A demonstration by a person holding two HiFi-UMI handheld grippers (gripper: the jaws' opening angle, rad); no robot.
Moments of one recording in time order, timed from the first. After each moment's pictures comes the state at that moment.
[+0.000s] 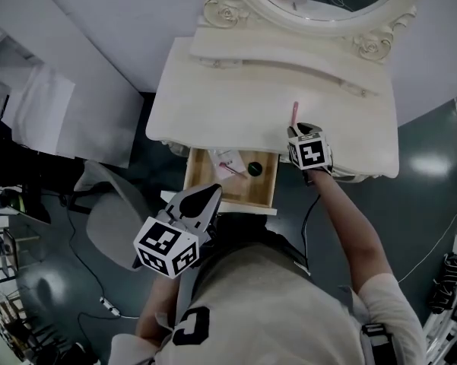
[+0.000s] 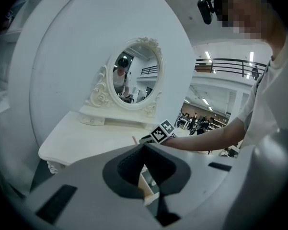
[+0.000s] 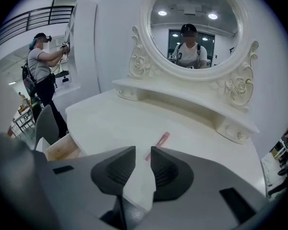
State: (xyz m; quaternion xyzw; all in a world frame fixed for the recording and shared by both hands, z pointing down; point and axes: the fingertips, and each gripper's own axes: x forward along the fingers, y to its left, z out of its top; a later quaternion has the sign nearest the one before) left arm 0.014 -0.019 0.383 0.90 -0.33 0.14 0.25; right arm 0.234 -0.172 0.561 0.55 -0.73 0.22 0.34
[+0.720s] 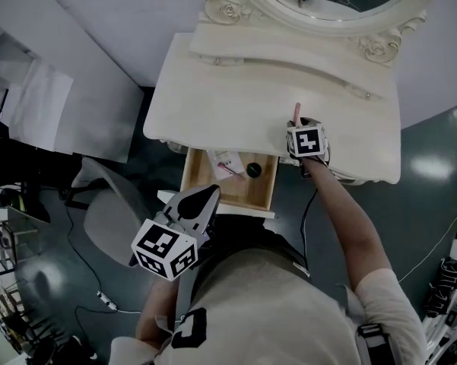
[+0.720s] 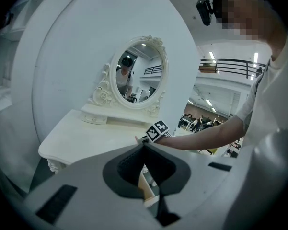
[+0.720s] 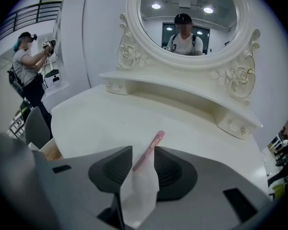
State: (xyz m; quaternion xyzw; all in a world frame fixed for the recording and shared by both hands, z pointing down) left arm 0.019 -0.032 0.391 0.89 -0.34 0.14 0.27; right arm 0.252 -0.207 0.591 0.57 -0.70 0.25 0.36
